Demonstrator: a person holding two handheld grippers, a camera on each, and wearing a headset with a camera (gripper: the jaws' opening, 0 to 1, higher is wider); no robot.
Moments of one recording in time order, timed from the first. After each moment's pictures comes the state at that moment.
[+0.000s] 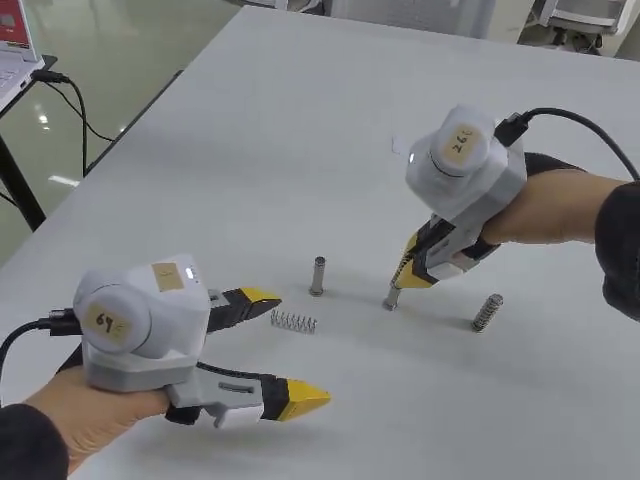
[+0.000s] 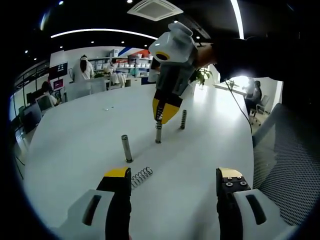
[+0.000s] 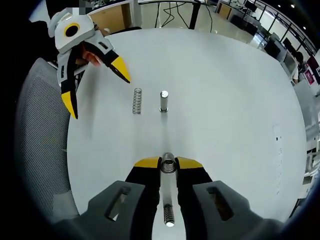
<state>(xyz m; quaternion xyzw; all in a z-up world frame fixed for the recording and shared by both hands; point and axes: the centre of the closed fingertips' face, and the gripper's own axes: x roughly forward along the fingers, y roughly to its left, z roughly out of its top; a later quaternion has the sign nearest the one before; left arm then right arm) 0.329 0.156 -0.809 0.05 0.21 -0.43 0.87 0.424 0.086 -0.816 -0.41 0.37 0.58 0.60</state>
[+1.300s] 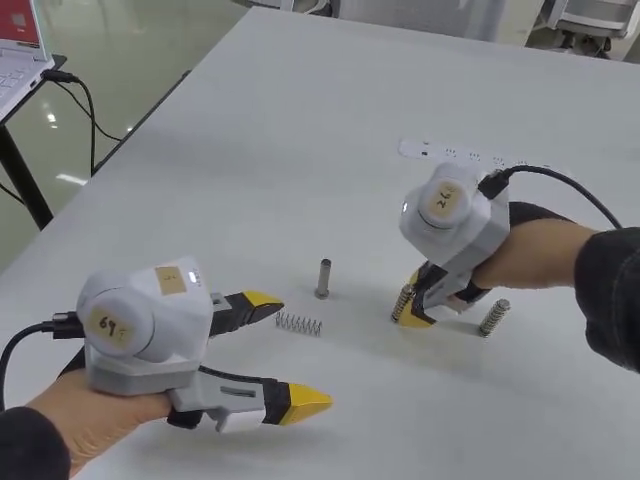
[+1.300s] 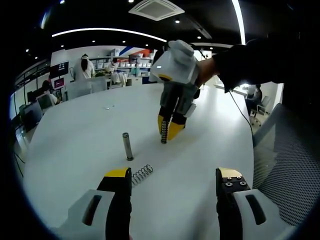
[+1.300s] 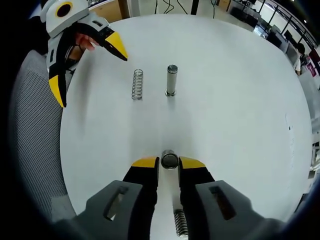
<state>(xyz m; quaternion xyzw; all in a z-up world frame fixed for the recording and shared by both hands) 0.330 0.159 -0.810 0.05 0.22 -0.43 0.88 0.420 0.078 -0.857 -0.41 0.40 0.57 0.59</state>
